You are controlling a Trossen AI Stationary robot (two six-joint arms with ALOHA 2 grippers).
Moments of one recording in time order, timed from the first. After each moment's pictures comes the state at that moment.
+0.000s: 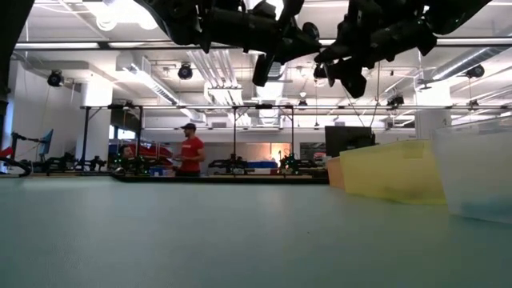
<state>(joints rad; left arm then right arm) 0.14 1.82 1.21 0.61 -0.17 -0.51 -0.46 1.12 0.72 0.04 -0.47 0.35</state>
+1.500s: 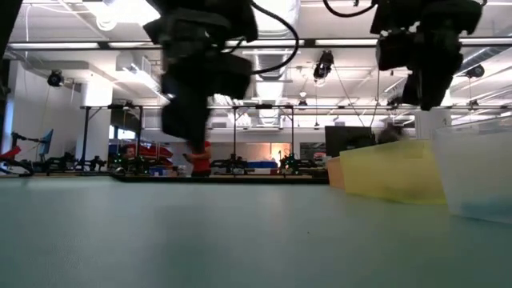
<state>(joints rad) -0.04 1.80 1.21 -0.55 0.41 -0.51 -0.27 1.10 0.86 -0.97 -0.41 0.19</state>
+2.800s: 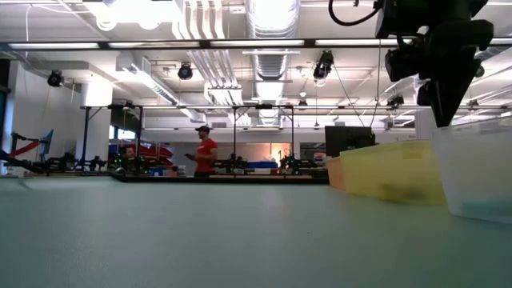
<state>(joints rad) -0.94 1.73 1.17 -1.03 0.09 -1.36 -0.18 1.12 0.85 -1.08 -0.22 0.29</state>
